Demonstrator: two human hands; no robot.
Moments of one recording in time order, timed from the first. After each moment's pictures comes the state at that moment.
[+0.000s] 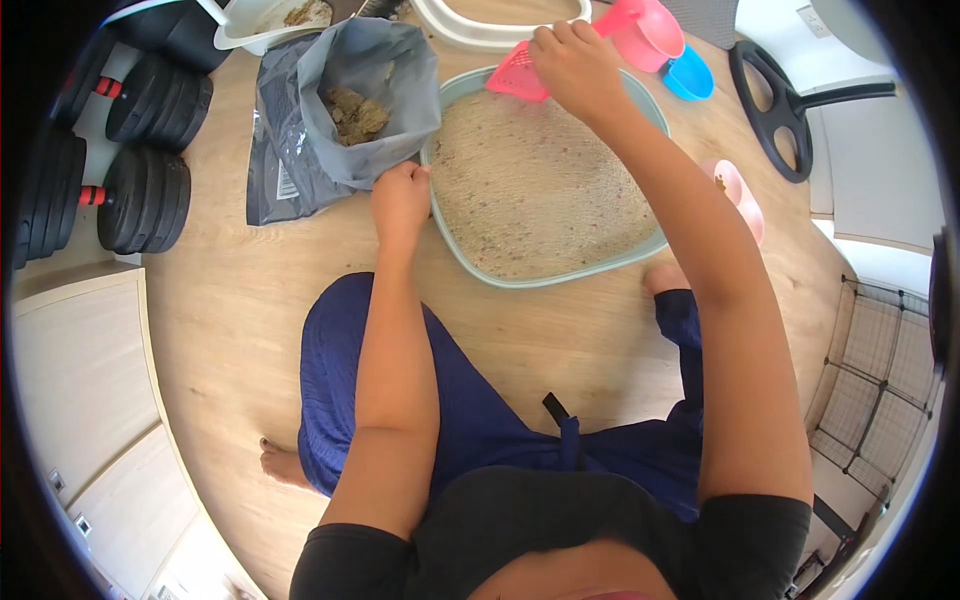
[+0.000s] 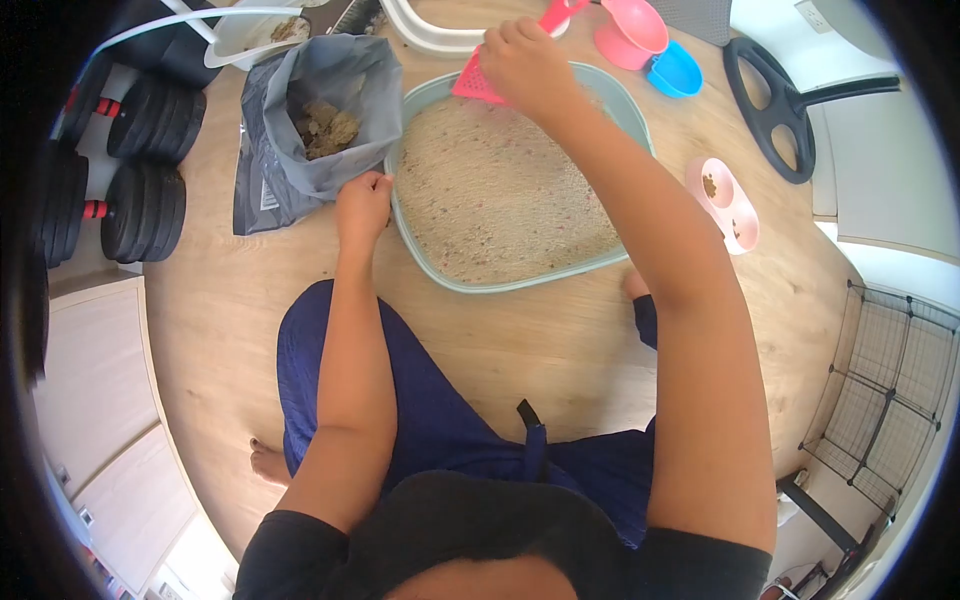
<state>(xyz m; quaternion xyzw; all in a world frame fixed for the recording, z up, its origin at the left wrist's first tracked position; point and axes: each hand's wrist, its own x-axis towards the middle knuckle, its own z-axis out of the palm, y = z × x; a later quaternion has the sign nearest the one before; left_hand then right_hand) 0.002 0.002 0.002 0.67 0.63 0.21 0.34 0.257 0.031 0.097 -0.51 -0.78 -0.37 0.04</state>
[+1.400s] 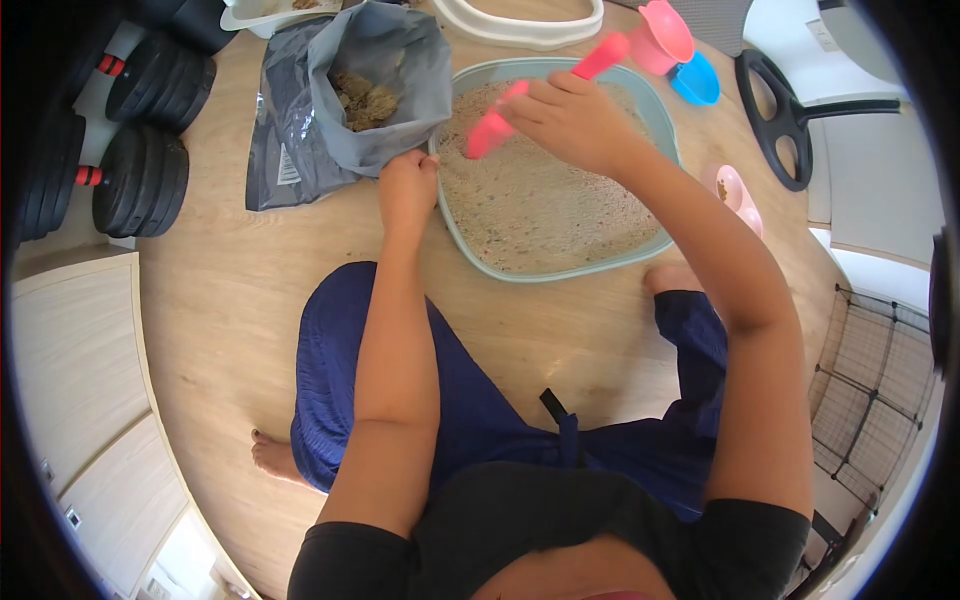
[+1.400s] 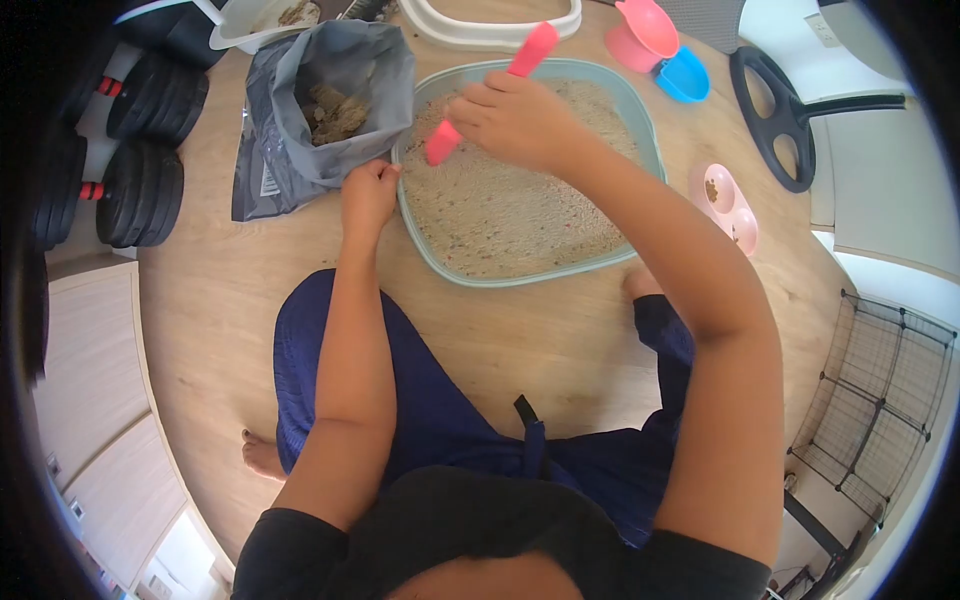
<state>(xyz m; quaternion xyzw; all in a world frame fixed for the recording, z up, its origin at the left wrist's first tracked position) 0.002 0.001 0.004 0.69 0.61 0.23 0.31 0.223 -0.019 0.115 -0.35 -0.91 -0.23 0.04</state>
